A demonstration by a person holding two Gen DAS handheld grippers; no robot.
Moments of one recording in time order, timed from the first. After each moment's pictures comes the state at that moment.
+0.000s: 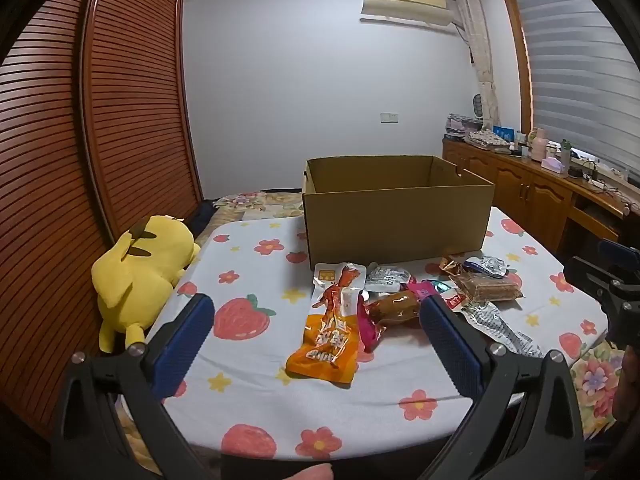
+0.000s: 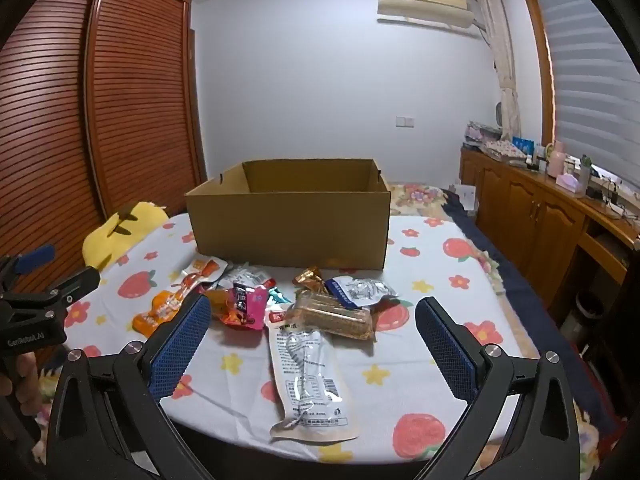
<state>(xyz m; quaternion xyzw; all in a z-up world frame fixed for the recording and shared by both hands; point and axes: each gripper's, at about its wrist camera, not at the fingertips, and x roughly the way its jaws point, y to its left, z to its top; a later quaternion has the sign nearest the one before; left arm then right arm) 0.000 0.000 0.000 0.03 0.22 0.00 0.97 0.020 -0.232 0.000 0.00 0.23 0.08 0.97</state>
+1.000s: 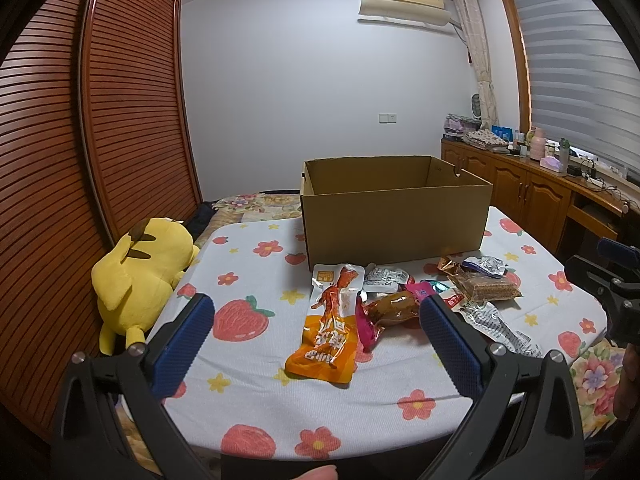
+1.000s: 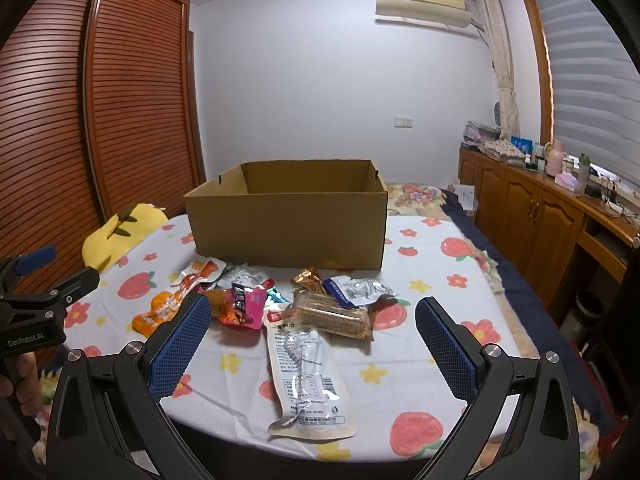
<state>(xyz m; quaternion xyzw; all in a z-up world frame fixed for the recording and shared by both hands) 0.000 0.001 0.001 0.03 0.22 -0.01 0.98 0.018 -0.234 0.001 0.00 0.23 0.08 0.97</state>
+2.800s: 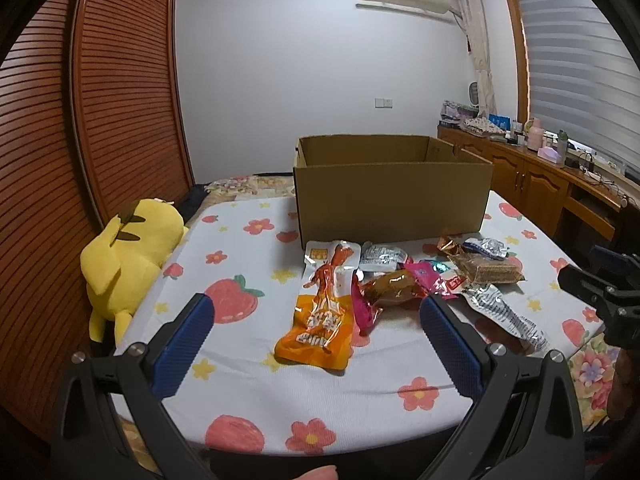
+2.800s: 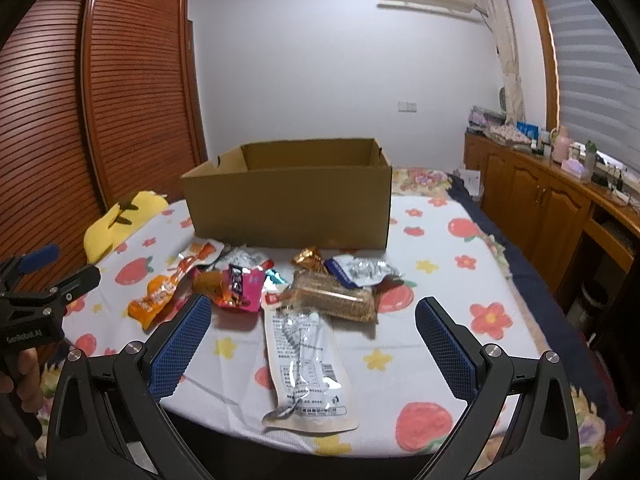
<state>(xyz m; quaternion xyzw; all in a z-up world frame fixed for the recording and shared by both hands) 0.013 0.001 -0.021 0.03 0.25 -0.02 0.97 0.030 -0.237 -0.022 0.01 0.26 0.09 0.96</state>
